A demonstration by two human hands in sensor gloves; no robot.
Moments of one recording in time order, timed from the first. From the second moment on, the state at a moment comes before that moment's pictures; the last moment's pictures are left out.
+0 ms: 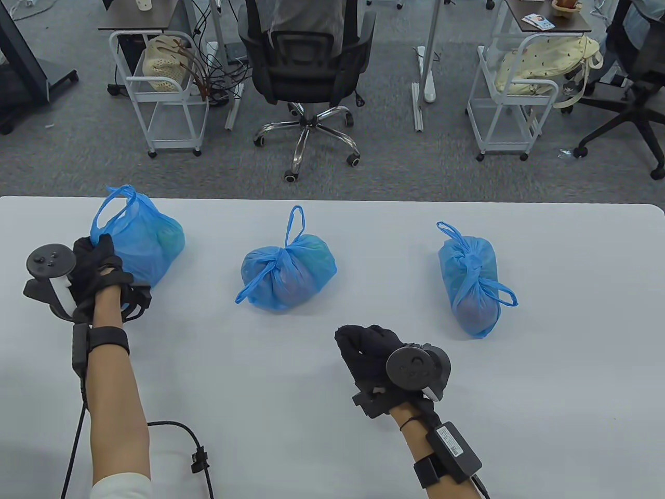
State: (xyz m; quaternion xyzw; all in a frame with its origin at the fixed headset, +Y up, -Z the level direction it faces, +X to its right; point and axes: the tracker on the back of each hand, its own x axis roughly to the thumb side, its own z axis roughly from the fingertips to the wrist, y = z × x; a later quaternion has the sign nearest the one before) left_hand -0.466 -0.700 -0.439 0.17 0.34 0.40 0.83; right_hand 0.088 -0.725 -0.315 0.21 -0.21 0.87 0.39
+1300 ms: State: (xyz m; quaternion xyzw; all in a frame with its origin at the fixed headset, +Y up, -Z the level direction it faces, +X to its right) left_hand -0.229 -0.602 -0.270 0.19 -0.02 0.68 0.70; right_hand 0.137 -0.725 -0.274 0.06 -0.22 0.78 0.59
